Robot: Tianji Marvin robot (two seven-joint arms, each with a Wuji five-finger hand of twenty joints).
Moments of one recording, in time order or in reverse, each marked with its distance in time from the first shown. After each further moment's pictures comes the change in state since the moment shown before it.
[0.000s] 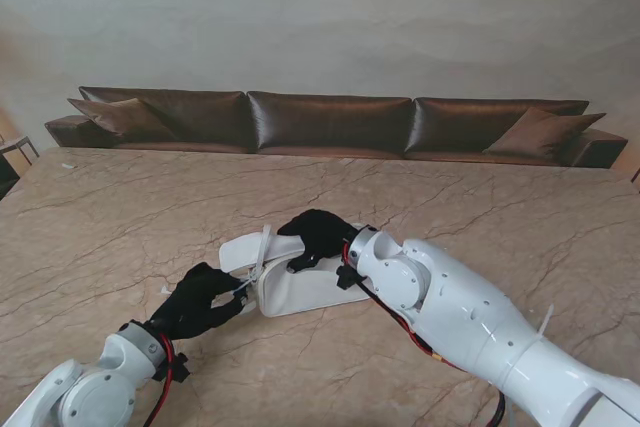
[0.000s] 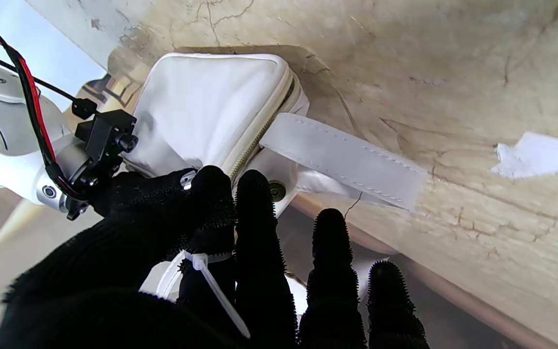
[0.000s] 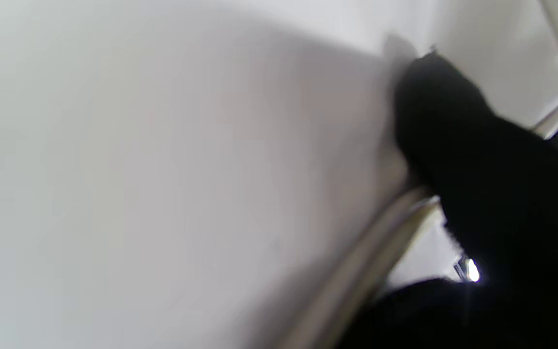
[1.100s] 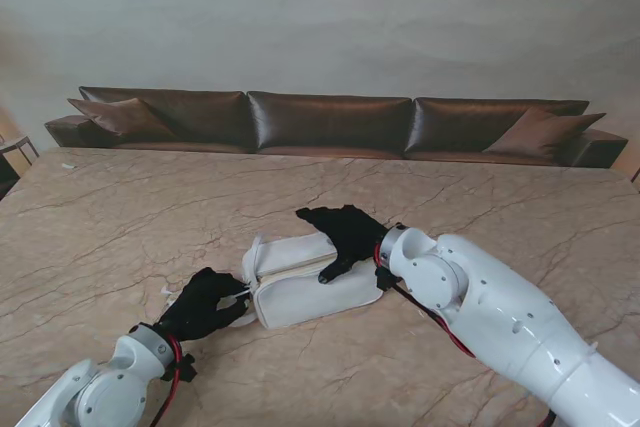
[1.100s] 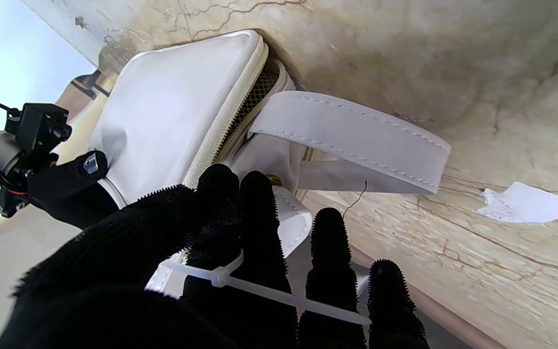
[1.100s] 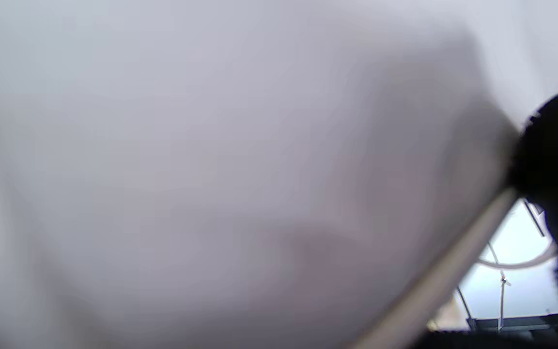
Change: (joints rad) left arm -0.069 0.010 0.089 0.114 -0.034 0.009 0.073; right arm -0.054 0.139 0.075 -0.189 -0.166 0.091 0.190; left_hand 0.043 -0.011 -0.008 -0.001 0.028 0.066 0.011 -0.026 -0.012 0.015 -0.015 -0.009 0.004 -0.012 0.000 -0.013 0.000 0.004 0.027 0.017; right_hand -0.409 0.041 0.061 0.008 -0.797 0.415 -0.850 -0.508 -0.961 0.241 -0.533 -0.561 -0.873 0.065 -0.860 -0.550 -0.739 -0.166 -0.918 -0.250
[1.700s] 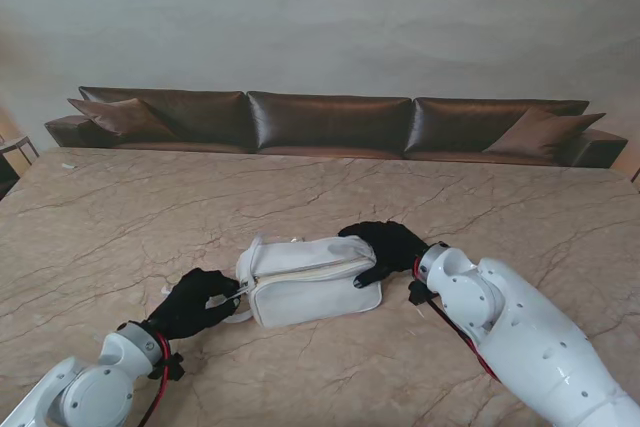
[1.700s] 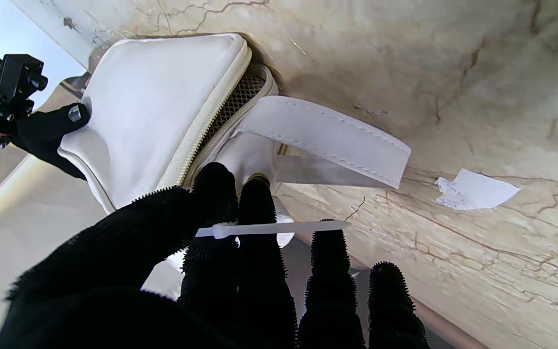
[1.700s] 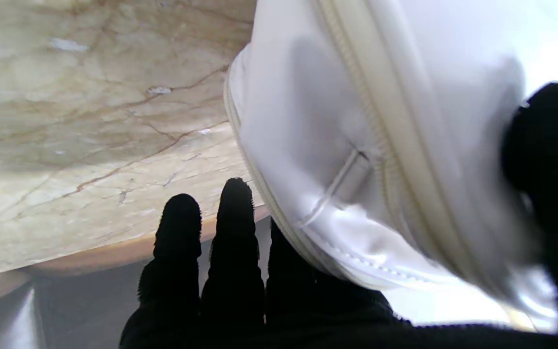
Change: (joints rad) left arm 0.012 0.006 -0.055 -0.003 -0.018 -0.003 -0.061; right arm -0.182 0.007 0.241 0.025 -0.005 -0.036 -0.023; left_hand -0.016 0.008 -0.005 0.017 -0.004 -0.019 -0.024 -0.011 -0.066 -0.001 -0.041 -0.078 -0.061 -0.010 -0.094 -0.038 0.011 0.003 -0.050 -0.143; right_hand 0.061 -0.006 -0.038 -0.008 0.149 -0.141 0.366 -0.149 0.183 -0.113 0.201 0.108 0.168 -0.028 0.144 0.159 0.113 0.026 0.206 0.146
